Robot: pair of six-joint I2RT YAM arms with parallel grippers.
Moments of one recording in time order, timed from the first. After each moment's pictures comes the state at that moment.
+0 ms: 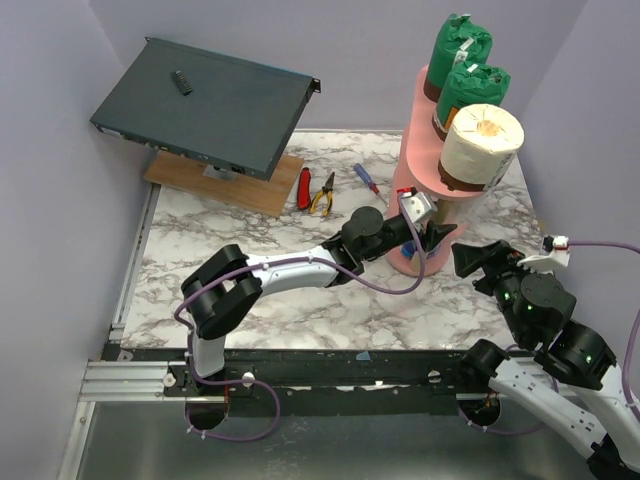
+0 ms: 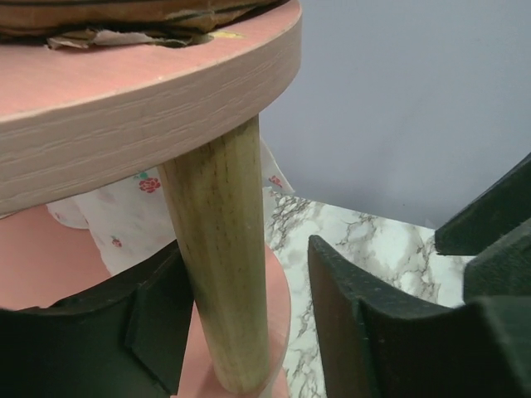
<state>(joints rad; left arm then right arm) -1.06 1.84 1.26 0.81 0.15 -0.02 0.75 0.33 0.81 -0.72 0.66 0.78</state>
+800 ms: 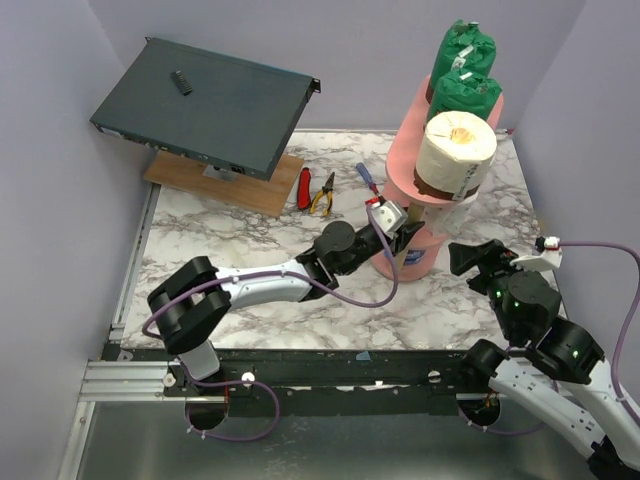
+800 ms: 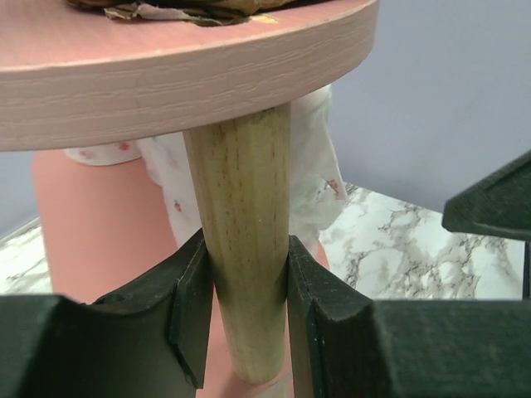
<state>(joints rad) -1.05 1.70 1.05 0.86 -0.02 0.02 0.75 0.33 0.76 -0.69 0.70 0.79</state>
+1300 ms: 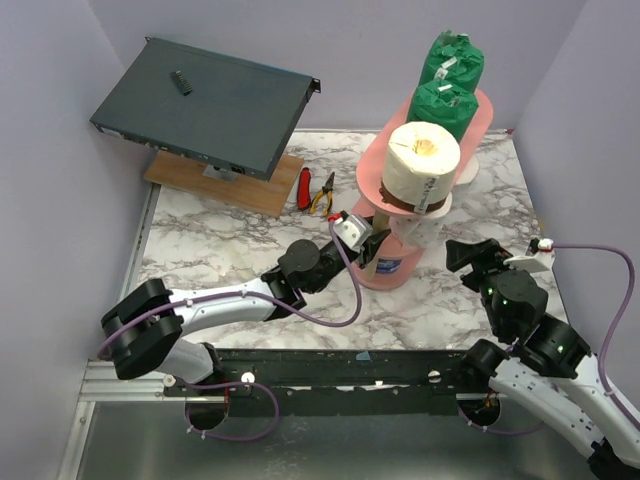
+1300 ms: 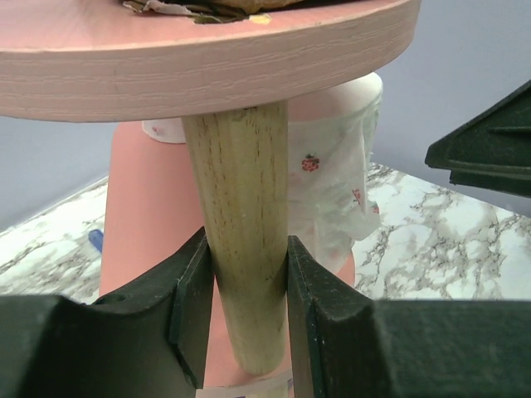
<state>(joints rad) -1.06 1.42 0.78 0.85 -0.16 0.06 0.75 0.35 0.68 -0.62 0.76 0.86</state>
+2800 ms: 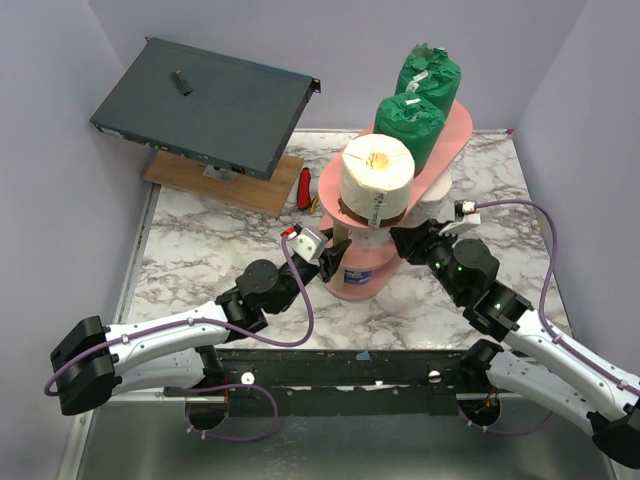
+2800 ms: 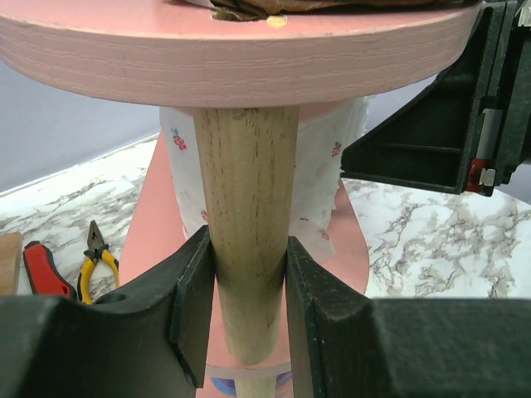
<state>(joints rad) -1.08 1.02 0.55 0.65 -0.31 0.01 0.75 0.73 0.59 0.02 0.36 0.61</state>
